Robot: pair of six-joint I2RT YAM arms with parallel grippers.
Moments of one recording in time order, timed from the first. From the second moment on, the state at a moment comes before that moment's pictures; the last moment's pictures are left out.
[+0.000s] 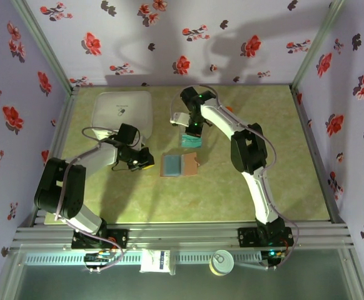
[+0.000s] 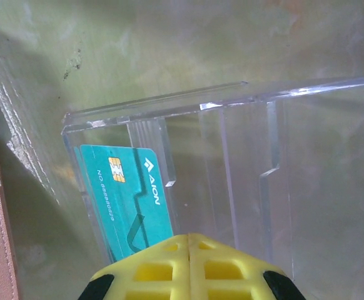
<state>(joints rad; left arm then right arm) -0.38 1.57 0.88 -0.48 0.46 -0.58 0.56 2.34 2.12 -1.14 -0.08 -0.81</state>
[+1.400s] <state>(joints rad) -0.49 1.69 0.95 -0.45 0.40 -0.58 0.71 1.75 1.23 -0.37 -0.32 0.73</state>
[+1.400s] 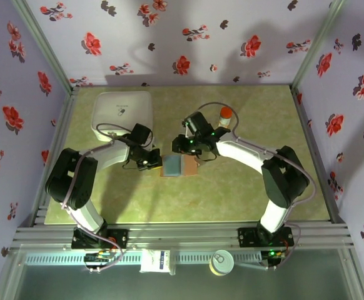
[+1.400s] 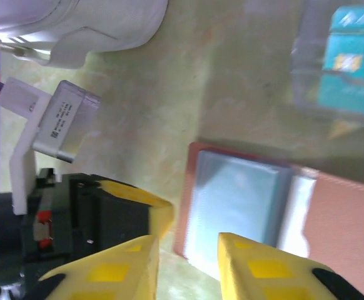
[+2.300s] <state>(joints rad) -0.49 1.79 1.00 -0.46 0.41 -0.54 0.77 1.93 1.23 -0.36 -0.39 0.84</state>
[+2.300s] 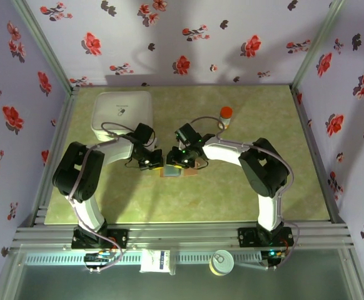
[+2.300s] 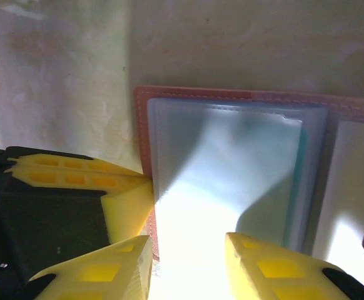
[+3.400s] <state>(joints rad) -0.47 1.73 1.00 -0.49 0.39 -0.52 0.72 1.87 1.10 -0.32 -0.37 0.84</state>
